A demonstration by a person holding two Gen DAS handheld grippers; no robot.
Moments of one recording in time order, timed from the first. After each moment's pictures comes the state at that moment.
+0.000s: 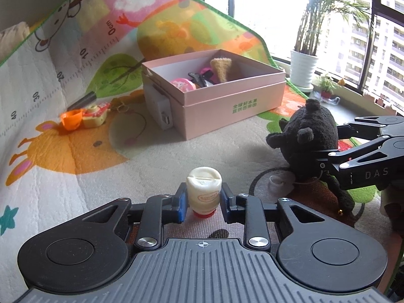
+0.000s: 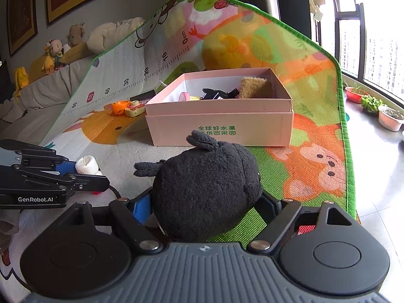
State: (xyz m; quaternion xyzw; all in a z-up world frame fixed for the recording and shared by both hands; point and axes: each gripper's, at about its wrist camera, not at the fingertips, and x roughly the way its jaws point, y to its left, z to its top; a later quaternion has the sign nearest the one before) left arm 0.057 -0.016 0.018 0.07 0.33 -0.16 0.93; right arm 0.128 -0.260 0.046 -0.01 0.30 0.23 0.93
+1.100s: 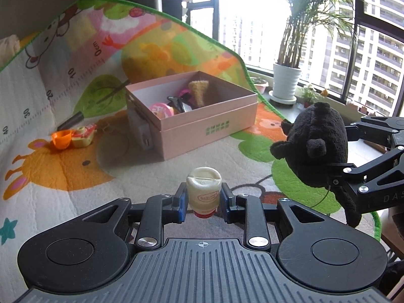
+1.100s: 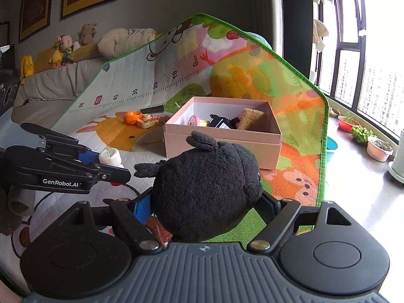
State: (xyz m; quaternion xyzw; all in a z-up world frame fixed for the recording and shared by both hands) left arm 0.044 -0.028 0.042 0.07 0.30 -0.20 0.93; right arm 0.068 -0.264 0.088 -0.06 0.25 0.22 0.94
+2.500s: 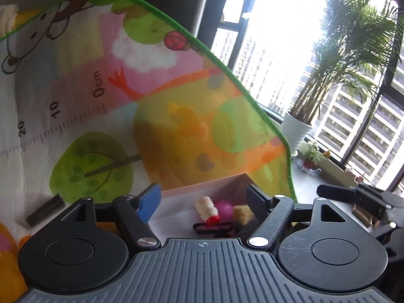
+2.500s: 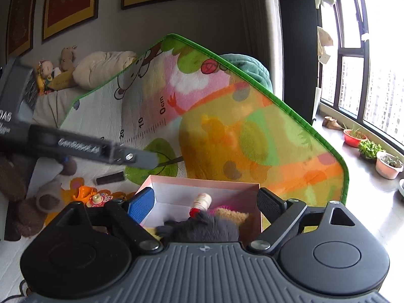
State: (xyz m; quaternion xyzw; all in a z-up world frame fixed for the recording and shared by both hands) left arm 0.277 0.014 0.104 -0.07 0.29 -0.18 0.94; right arm 0.289 -0.246 0.156 -0.03 0.22 0.22 0.95
